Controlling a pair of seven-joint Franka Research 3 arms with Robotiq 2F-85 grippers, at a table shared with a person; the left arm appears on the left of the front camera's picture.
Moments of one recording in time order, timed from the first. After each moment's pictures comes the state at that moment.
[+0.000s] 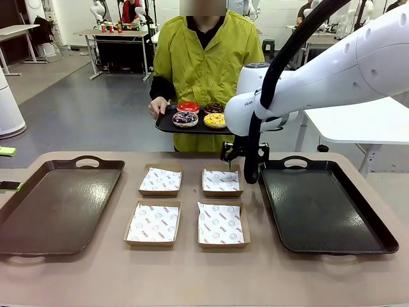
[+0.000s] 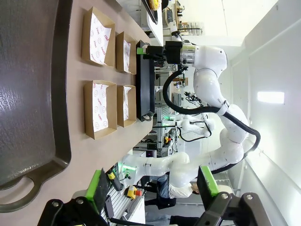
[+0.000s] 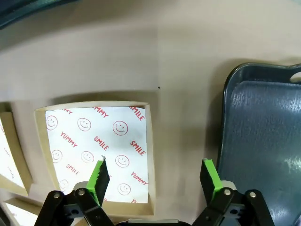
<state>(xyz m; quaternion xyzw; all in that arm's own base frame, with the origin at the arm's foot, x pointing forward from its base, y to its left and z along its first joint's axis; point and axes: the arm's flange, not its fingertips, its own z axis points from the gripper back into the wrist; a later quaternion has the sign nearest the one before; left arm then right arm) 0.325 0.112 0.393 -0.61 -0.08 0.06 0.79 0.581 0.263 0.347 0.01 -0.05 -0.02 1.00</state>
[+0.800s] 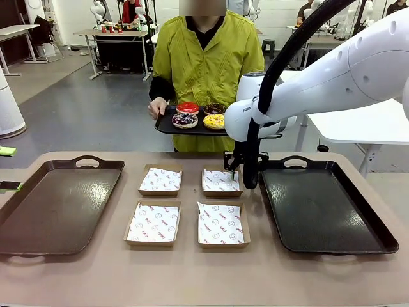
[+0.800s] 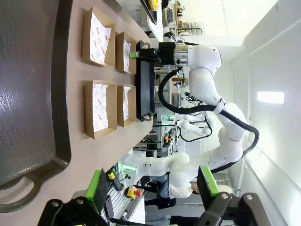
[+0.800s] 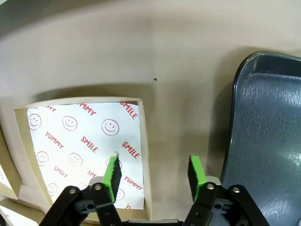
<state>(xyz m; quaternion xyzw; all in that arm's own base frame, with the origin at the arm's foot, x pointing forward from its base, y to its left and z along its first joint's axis) 0.325 0.112 0.393 -0.61 -0.08 0.06 0.79 0.580 0.261 0.324 0.01 -0.02 -0.02 1.00</state>
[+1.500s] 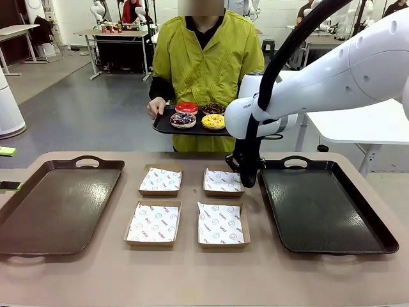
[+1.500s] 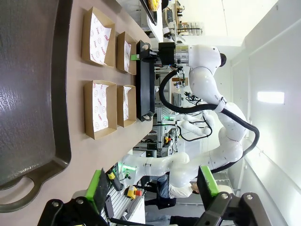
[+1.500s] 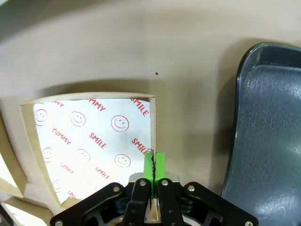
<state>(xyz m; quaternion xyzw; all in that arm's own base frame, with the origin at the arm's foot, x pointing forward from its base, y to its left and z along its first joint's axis) 0.325 0.112 0.393 -0.61 -0.08 0.06 0.79 0.580 0.258 0.323 0.02 0.00 -0.04 1.00</state>
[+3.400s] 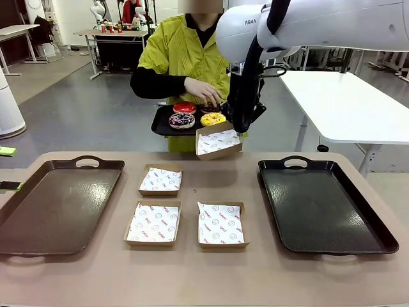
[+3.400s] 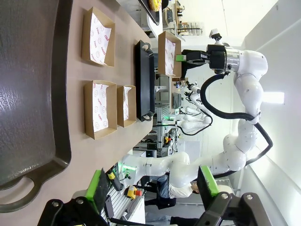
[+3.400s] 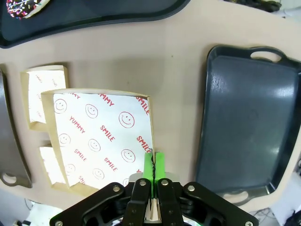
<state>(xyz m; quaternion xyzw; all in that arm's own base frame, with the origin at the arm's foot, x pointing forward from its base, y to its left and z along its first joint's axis) 0.325 0.112 0.393 -0.61 -0.08 0.06 0.79 0.556 0.289 0.509 0.00 -0.02 0.01 1.00</state>
